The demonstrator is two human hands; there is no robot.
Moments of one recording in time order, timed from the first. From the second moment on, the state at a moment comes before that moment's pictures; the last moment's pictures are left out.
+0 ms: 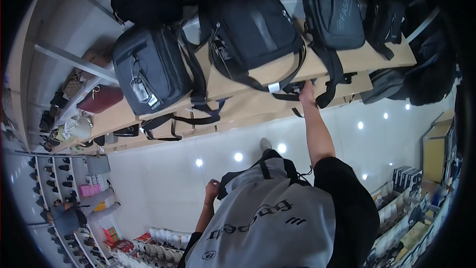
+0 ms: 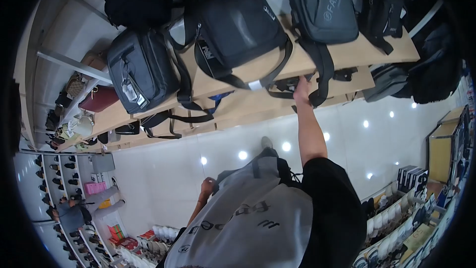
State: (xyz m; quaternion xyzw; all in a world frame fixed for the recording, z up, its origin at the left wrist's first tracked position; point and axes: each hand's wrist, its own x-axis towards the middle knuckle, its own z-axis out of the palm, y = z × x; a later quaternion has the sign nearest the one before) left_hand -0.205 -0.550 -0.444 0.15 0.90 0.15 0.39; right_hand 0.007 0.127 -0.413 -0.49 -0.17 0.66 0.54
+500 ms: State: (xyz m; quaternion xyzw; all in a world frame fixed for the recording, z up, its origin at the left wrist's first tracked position) left_hand -0.162 -0.445 -0.233 0.31 0.68 0.56 0.36; right_hand 0.113 -0.230 -0.203 -0.47 -0.51 0.64 0.33
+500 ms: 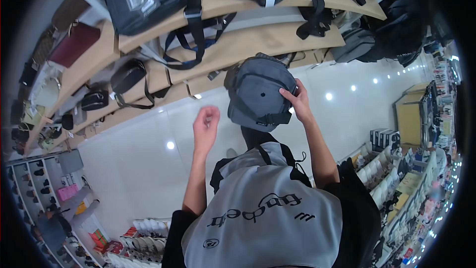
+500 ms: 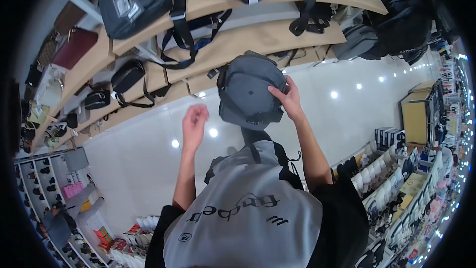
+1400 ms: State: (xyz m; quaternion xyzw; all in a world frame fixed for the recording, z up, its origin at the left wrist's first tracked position) left_hand -0.048 -0.464 -0.053 0.32 0.68 0.63 0.21; right_hand 0.137 -0.385 -0.076 -0.34 -0.74 0.44 0.38
